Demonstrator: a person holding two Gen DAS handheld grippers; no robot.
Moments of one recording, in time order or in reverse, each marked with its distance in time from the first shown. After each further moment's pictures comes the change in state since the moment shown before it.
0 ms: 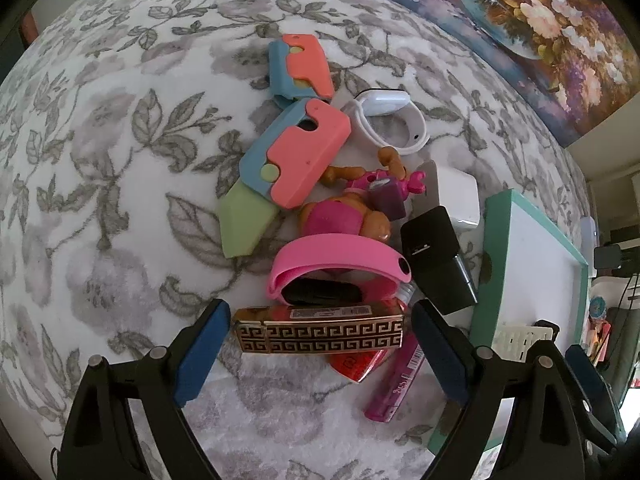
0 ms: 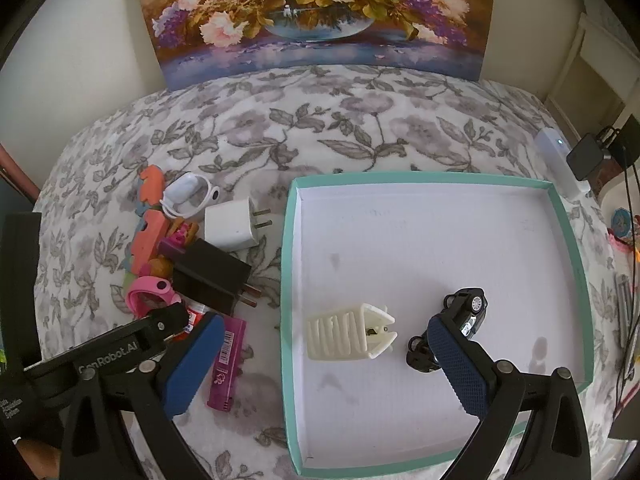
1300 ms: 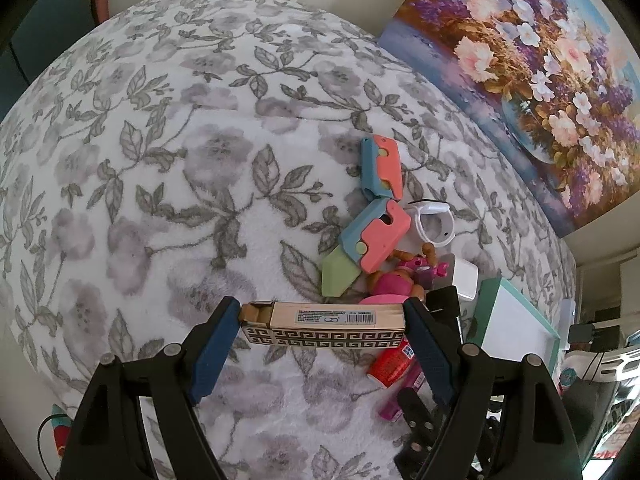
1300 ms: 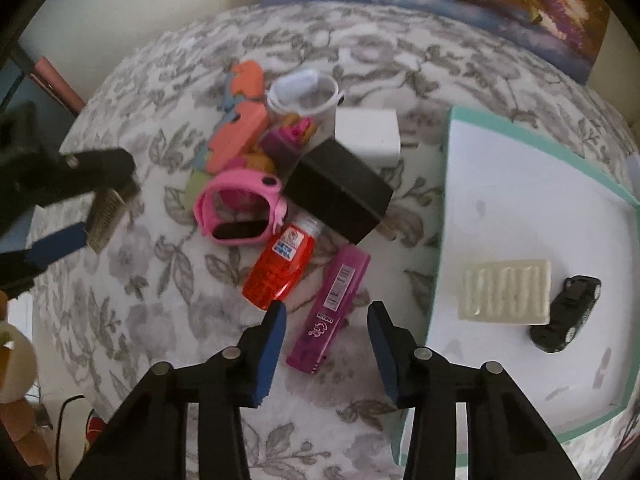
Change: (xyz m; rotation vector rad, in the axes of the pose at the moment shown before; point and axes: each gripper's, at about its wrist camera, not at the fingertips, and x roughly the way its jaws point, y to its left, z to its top) left arm -0.083 0.061 -0.001 -0.215 -0.159 -0.001; right arm 0.036 0.074 -0.035 -0.229 0.173 0.143
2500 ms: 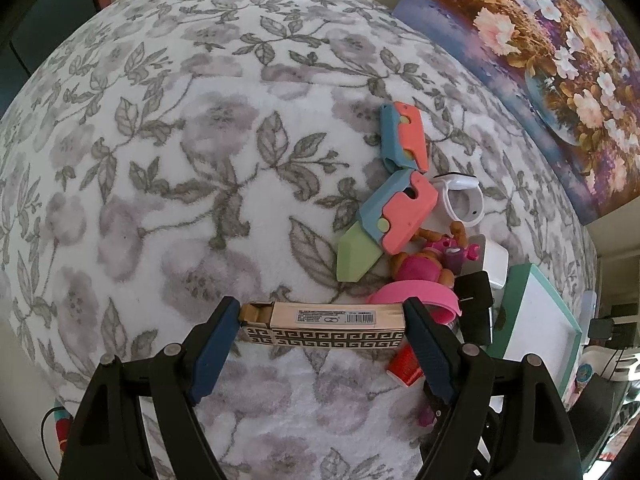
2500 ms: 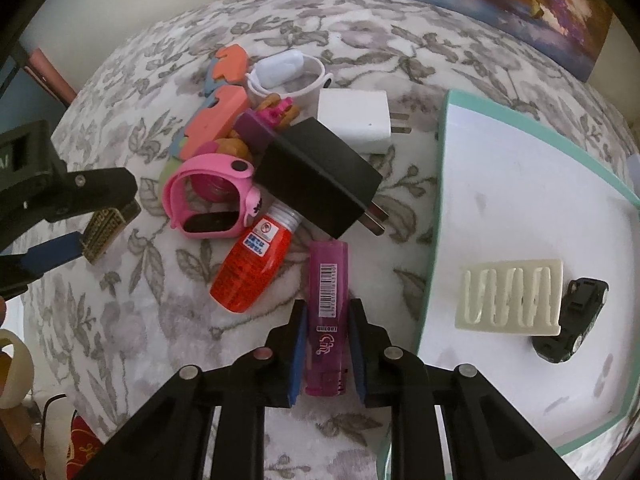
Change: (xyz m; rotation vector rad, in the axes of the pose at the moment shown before) left arm 0.027 0.000 -0.004 -0.002 0.063 0.070; right arm 0.024 0.003 -0.004 -0.008 0.010 -0.018
